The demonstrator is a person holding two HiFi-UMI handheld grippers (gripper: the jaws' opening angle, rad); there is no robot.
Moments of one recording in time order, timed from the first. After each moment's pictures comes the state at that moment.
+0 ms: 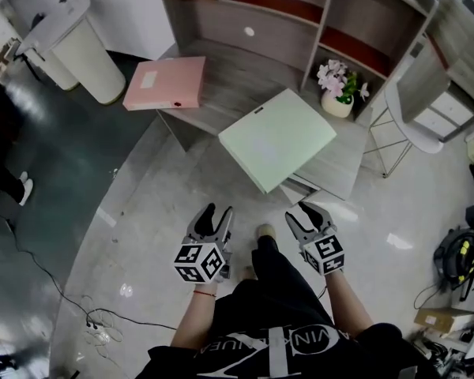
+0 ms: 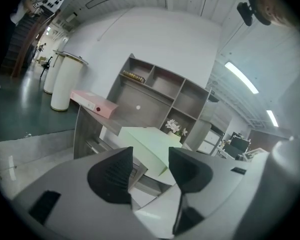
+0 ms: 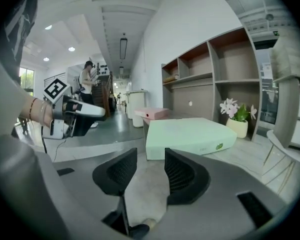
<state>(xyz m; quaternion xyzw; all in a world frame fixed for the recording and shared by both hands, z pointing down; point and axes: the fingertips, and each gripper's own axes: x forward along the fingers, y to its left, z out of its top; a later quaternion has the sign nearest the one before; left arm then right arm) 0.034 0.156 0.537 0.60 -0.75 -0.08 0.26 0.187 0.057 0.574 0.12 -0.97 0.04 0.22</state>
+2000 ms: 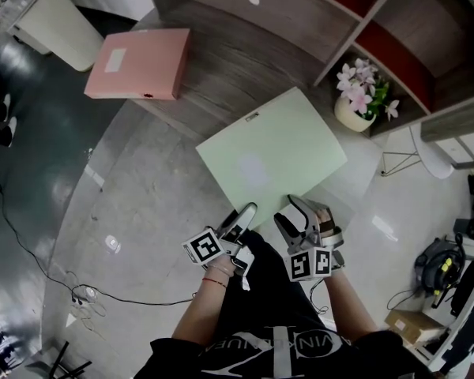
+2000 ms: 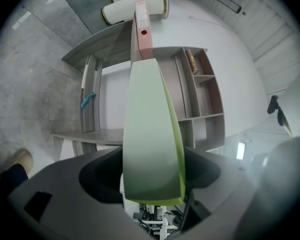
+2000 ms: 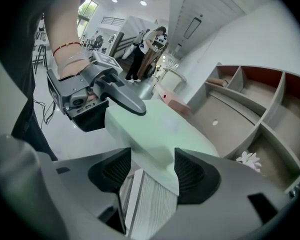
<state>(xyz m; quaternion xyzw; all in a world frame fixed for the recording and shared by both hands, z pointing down) 0.058 0.000 0.669 0.50 -0.56 -0.41 0.52 0.123 -0.041 0.633 -0.01 -0.89 -0.29 0.34</state>
